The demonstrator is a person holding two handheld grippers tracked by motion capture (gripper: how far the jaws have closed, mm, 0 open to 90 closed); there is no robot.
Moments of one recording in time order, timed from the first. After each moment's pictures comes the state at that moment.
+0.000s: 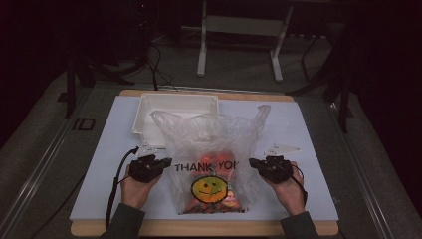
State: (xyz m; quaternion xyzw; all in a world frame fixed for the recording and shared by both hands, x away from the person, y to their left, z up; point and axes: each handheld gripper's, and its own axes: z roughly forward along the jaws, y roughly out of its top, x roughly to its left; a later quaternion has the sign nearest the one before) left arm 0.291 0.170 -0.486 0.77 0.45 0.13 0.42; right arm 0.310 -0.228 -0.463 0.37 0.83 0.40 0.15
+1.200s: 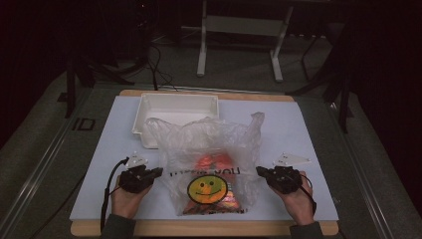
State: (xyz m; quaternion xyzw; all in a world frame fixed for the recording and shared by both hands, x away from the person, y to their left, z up) left arm 0.267 0.191 -0.505 0.77 0.47 0.13 0.41; right arm 0.285 -0.249 -0.468 0.37 0.82 0.40 0.15
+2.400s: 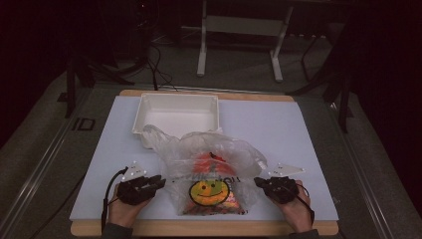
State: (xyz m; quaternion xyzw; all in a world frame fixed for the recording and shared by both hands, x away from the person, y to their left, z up) left arm 0.239 0.192 -0.504 0.78 0.43 0.12 0.44; right arm 0.272 -0.247 -0.495 0.36 0.84 0.37 0.14
